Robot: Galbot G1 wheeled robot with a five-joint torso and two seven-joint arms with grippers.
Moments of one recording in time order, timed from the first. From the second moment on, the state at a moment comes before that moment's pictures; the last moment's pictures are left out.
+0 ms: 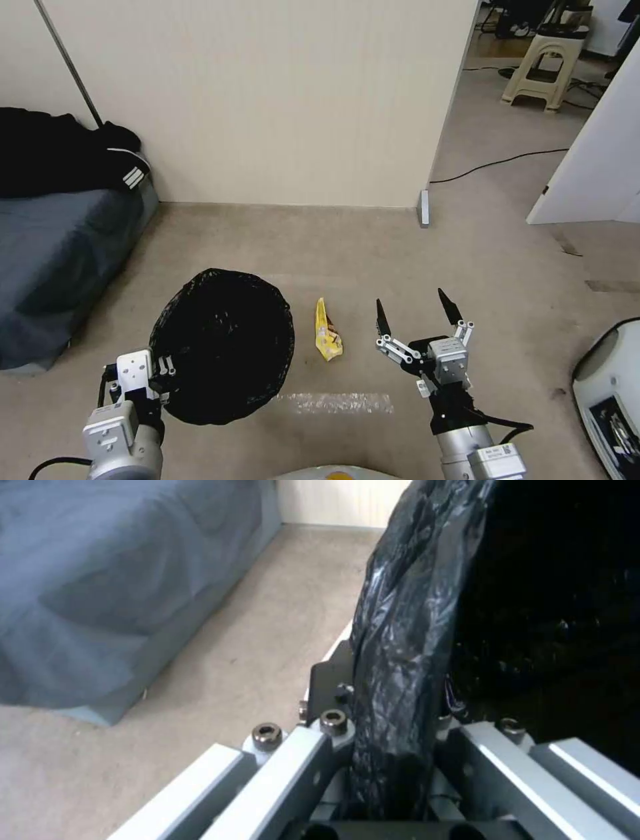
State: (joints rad) left arm 1.97 -1.52 -0.62 -2.50 -0.10 0.42 -0.32; right arm -1.94 1.61 0.35 2.37 -0.24 0.20 -0.06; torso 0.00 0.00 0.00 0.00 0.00
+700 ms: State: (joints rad) left arm 1.96 -1.53 -0.61 -2.50 -0.11 0.42 -0.32; right arm -1.94 1.61 0.36 2.36 -0.24 0.24 -0.09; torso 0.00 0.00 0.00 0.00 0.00
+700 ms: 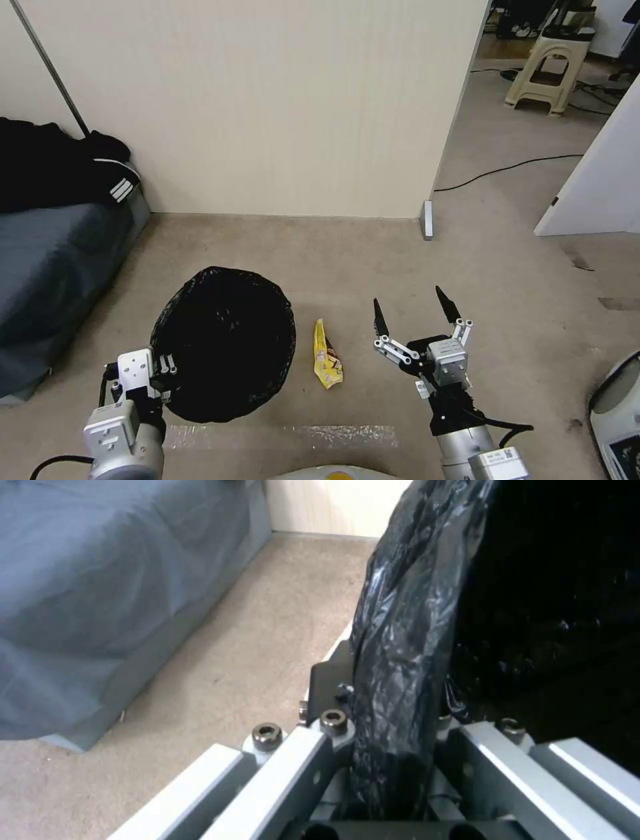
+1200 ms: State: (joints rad) left arm 1.96 -1.53 -0.60 -2.50 -0.10 0.43 -0.32; right arm -1.95 1.61 0.36 2.36 -0.24 0.24 -0.10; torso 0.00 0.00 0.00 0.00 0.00
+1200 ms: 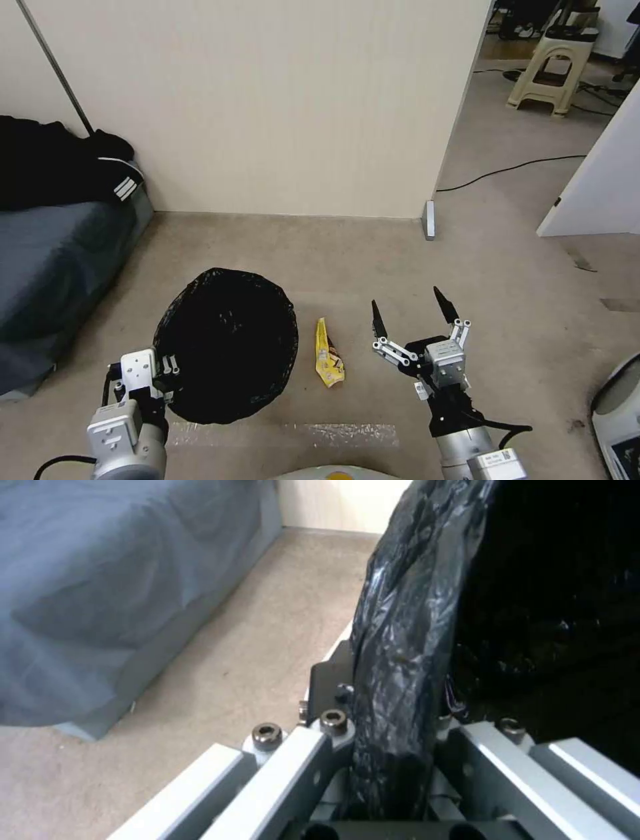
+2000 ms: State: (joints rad) left arm 1.97 -1.52 -0.60 -2.50 -0.10 0.43 -0.33; right arm -1.94 1.61 0.36 2.36 -0.25 0.24 -0.10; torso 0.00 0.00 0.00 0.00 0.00
